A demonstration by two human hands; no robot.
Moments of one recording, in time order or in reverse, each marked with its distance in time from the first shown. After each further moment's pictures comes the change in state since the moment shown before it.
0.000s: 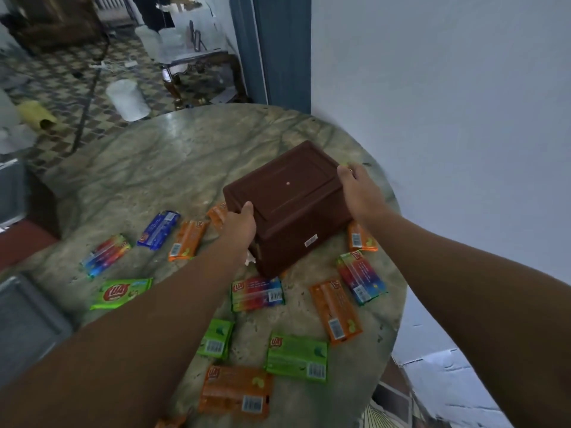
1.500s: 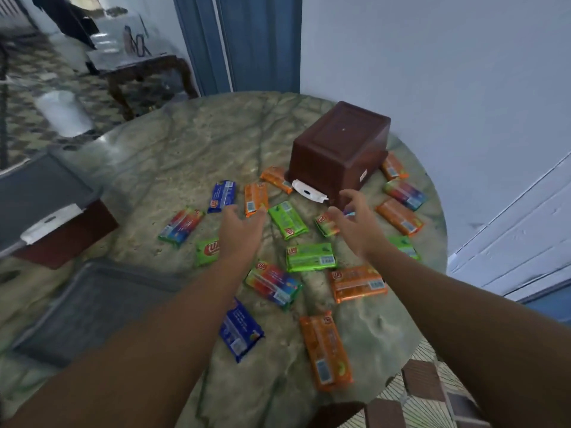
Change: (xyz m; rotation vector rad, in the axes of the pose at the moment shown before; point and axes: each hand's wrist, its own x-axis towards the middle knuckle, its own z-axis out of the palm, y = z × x) left_hand -0.057 -0.066 -0.261 0.225 -0.204 0.348; right_hand -0.257 -0.034 0.207 -0.083 0.235 0.018
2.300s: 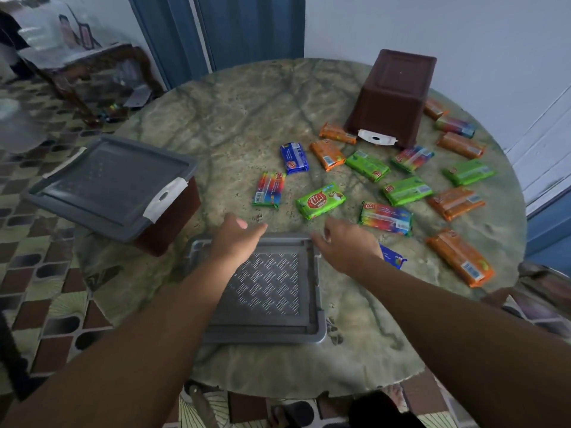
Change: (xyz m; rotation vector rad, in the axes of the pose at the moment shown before) left_hand 0.098 -0.140 -0.266 0.428 -0.359 0.124; right_hand -0.156 -0.113 0.281 -0.771 -0.097 0.107
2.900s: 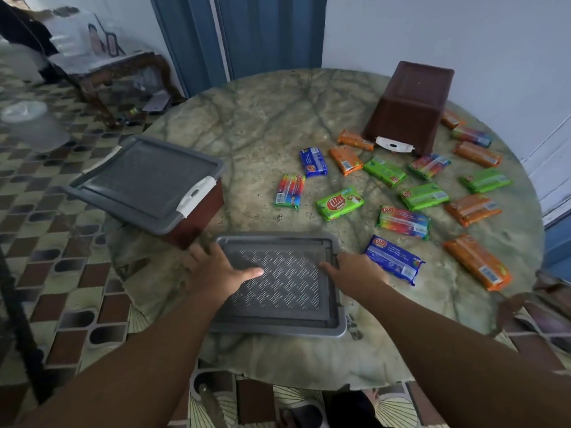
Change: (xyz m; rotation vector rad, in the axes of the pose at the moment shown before) left_hand -0.035 -0.083 -0.042 0.500 0.100 -0.099; right_hand -0.031 -0.022 0.039 0.044 -0.246 0.223
